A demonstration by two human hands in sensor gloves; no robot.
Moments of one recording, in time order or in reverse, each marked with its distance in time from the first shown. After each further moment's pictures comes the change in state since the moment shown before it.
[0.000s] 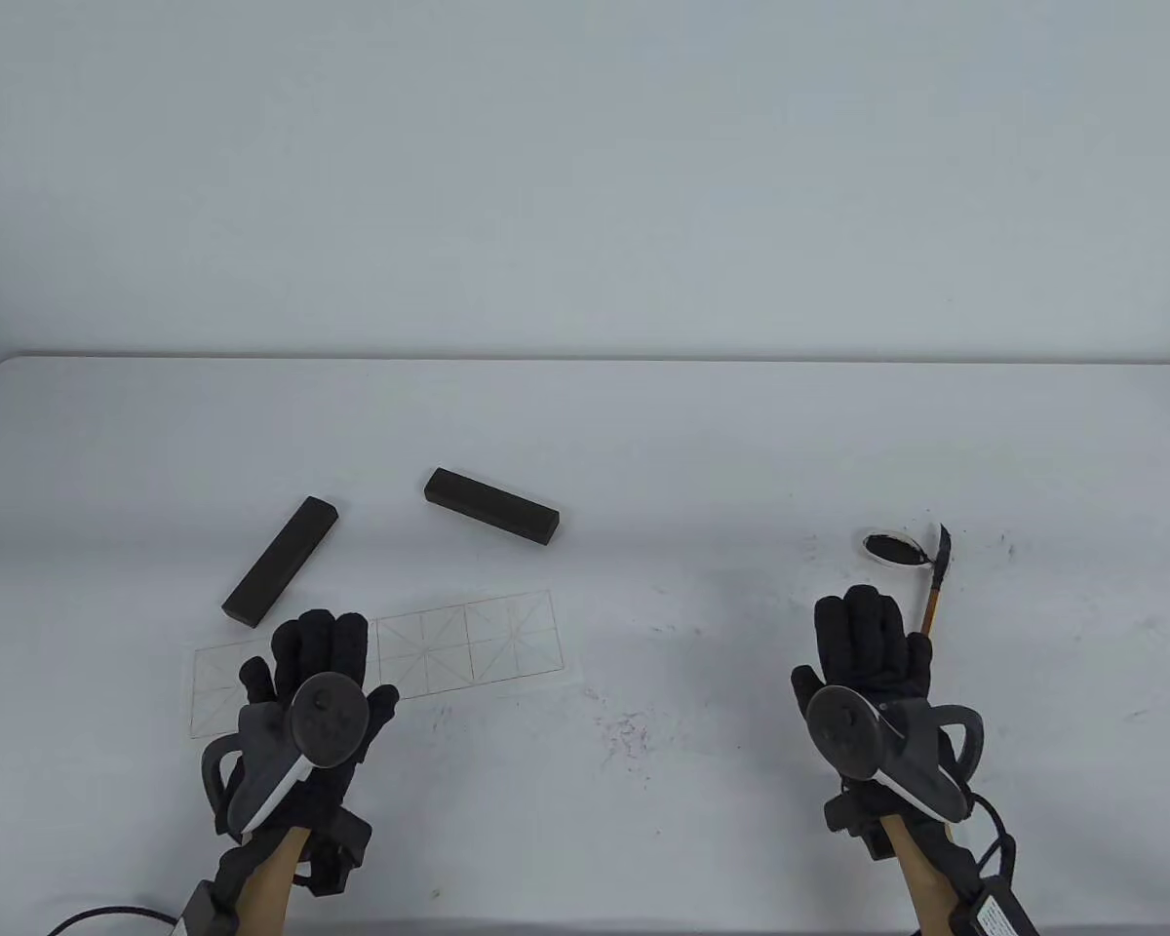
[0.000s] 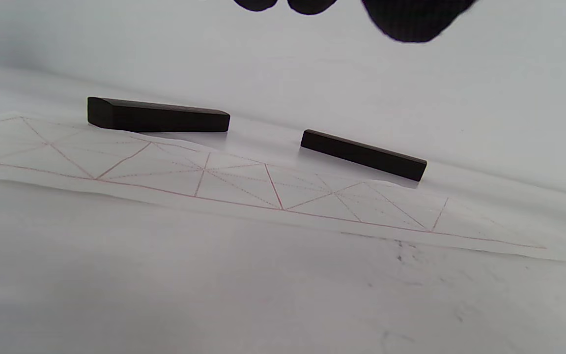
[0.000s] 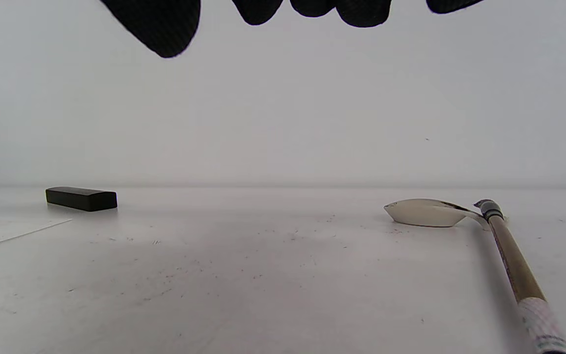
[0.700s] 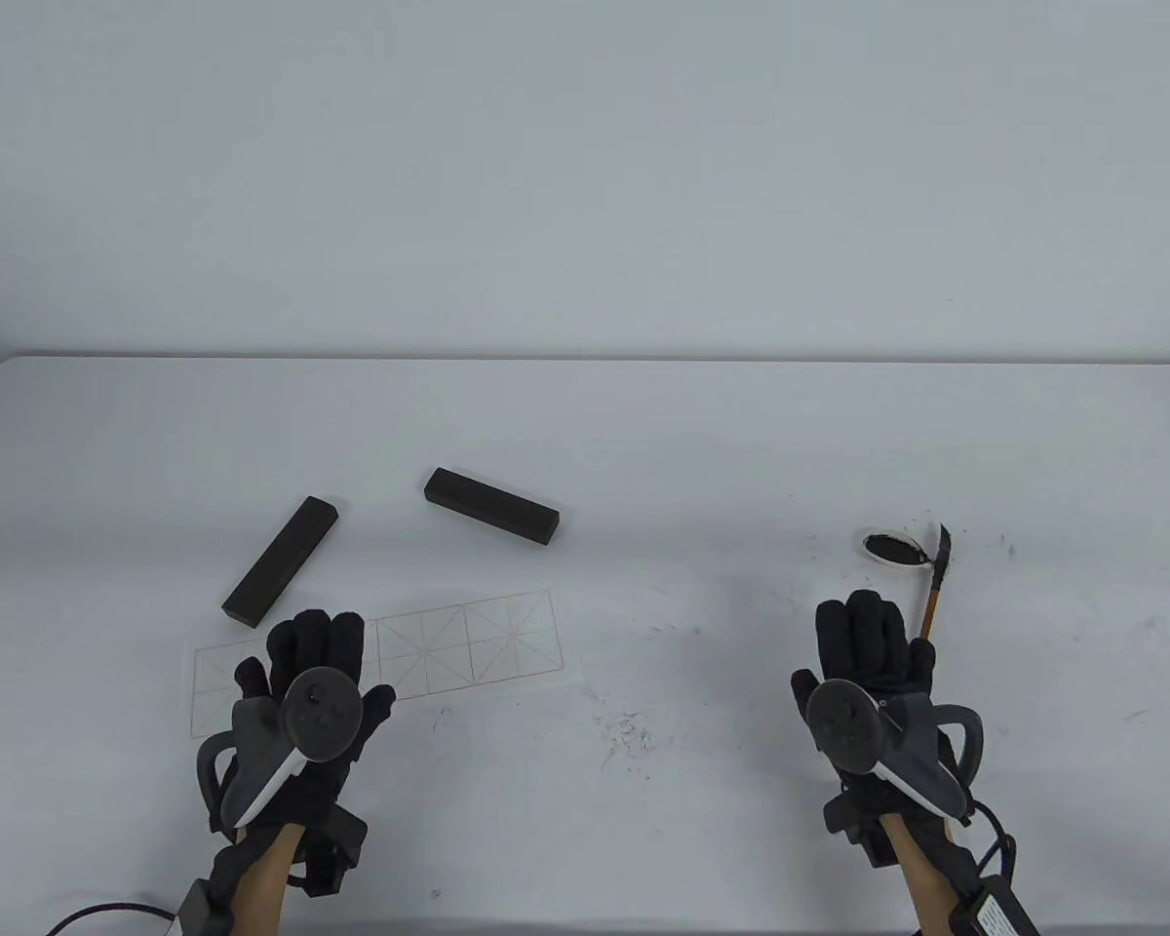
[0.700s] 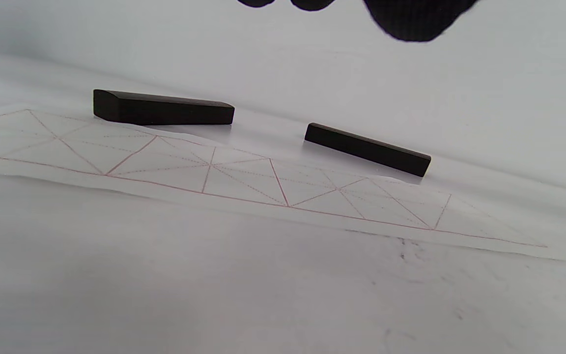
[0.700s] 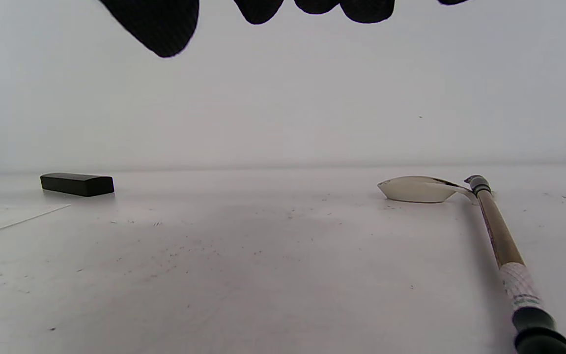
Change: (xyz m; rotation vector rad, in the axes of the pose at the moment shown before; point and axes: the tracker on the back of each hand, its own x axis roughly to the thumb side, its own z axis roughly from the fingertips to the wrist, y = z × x) left_hand -0.003 0.003 -0.002 -0.032 0.008 0.010; right_hand -0.001 0.000 -0.001 0.068 0.025 -0.009
